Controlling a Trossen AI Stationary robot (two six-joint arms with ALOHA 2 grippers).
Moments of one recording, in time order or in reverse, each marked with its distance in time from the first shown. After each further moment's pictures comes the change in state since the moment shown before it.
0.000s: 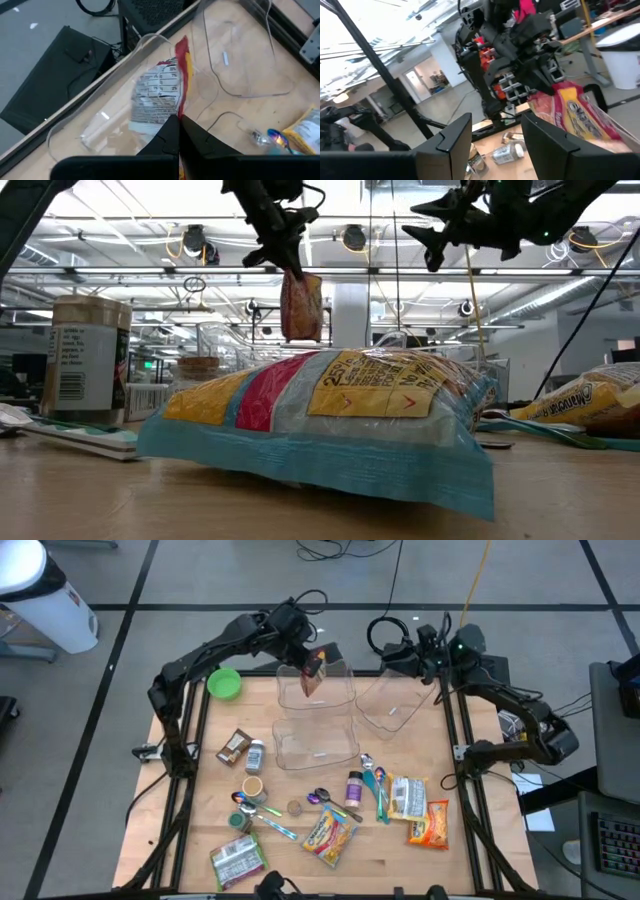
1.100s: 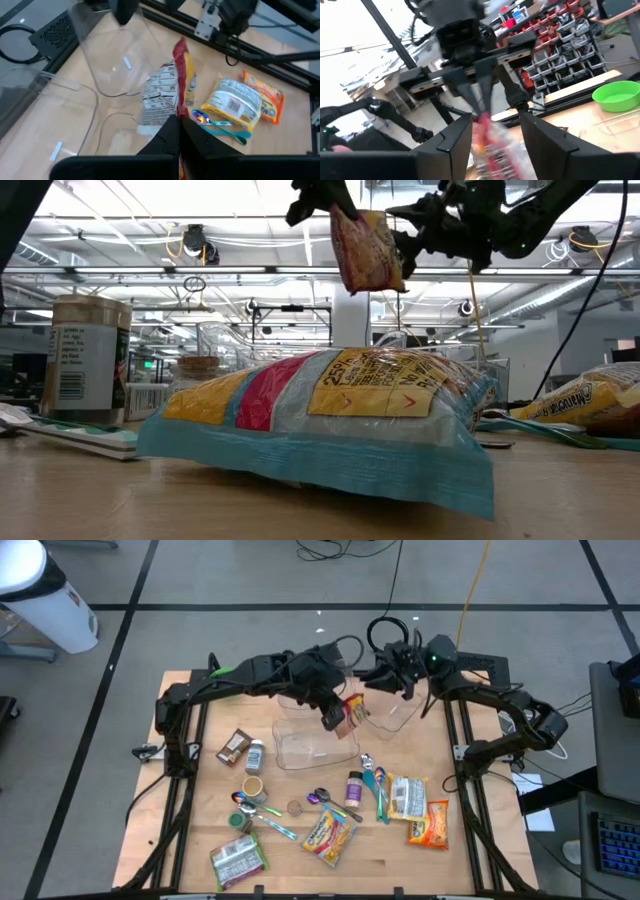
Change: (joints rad) left arm -0.354 0.018 0.074 0.108 -0.032 0.003; right arm 0.205 0.157 0.000 0.152 0.033 0.008
